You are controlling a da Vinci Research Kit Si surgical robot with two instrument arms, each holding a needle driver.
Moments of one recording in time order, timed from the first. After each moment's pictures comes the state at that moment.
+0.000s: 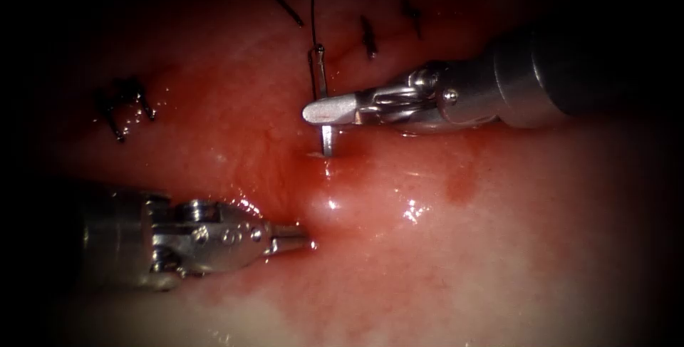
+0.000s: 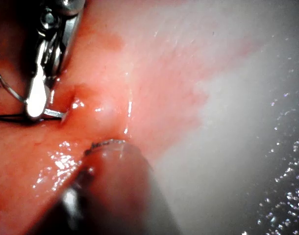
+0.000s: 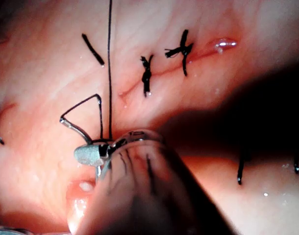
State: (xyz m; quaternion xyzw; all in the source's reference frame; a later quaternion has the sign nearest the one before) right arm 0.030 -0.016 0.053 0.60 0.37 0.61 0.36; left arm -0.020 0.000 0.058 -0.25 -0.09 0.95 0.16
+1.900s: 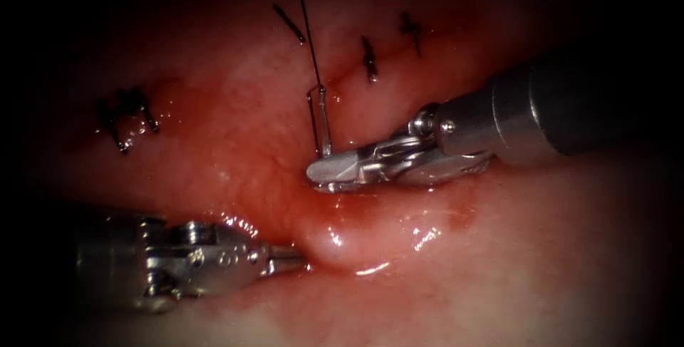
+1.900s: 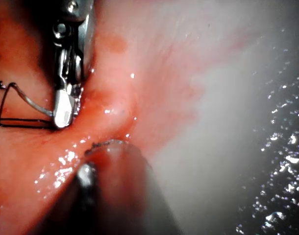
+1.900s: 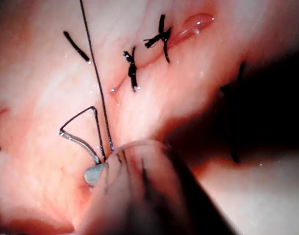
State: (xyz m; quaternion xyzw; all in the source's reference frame) right arm 0.028 -0.026 0.051 0.65 0.24 0.64 0.33; left arm -0.020 0.000 0.058 -0.25 -0.09 0.95 0.17
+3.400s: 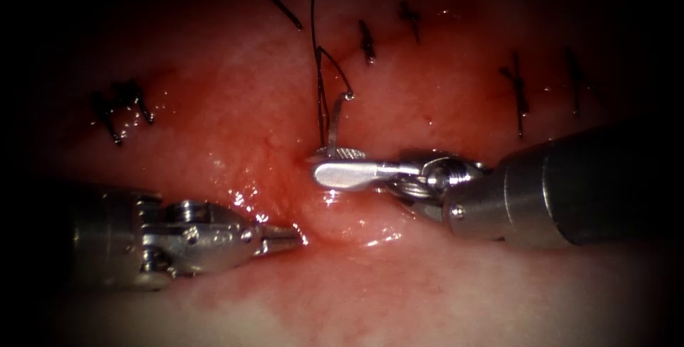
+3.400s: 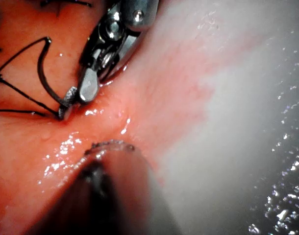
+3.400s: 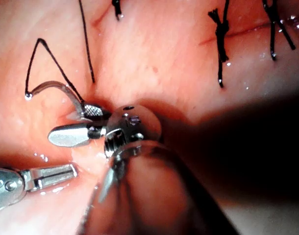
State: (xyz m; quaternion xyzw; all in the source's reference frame) right arm 0.027 -0.020 0.056 0.40 0.52 0.61 0.43; left arm -0.020 0.000 0.058 -0.24 -0.09 0.95 0.17
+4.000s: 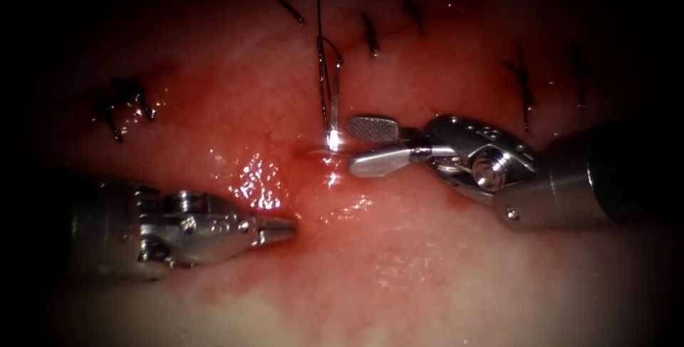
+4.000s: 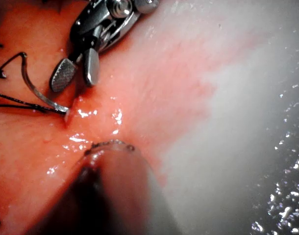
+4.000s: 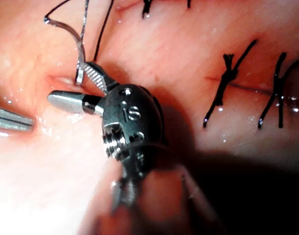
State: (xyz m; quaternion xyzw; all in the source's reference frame) right arm 0.023 -0.013 0.055 0.13 0.59 0.47 0.64; left arm -0.020 0.000 0.058 -0.24 -0.09 0.95 0.17
